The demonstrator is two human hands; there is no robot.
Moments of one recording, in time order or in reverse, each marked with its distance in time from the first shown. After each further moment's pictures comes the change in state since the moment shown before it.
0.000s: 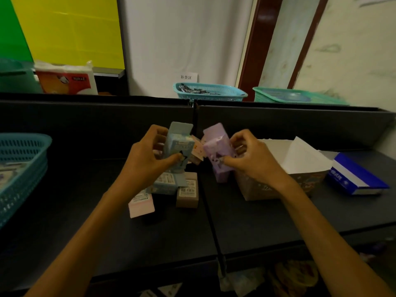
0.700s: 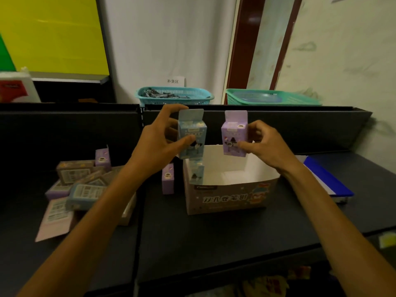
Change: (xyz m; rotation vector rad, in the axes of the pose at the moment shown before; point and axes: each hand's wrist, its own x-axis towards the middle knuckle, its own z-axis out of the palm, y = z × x) left_hand 0.076 0.099 0.140 -0.041 -0.018 0.152; right_hand 0.025 0.144 -0.138 0.091 0.116 0.004
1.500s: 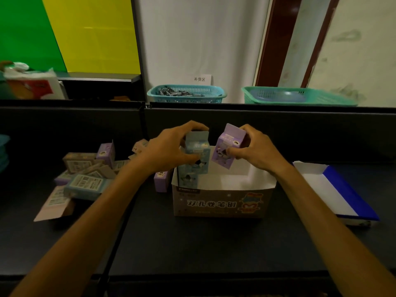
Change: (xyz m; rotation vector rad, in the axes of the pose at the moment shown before) left_hand 0.024 0.008 0.050 0.237 -0.273 -0.188; right_hand 0.035 0.043 0.004 -0.002 -0.190 -0.053
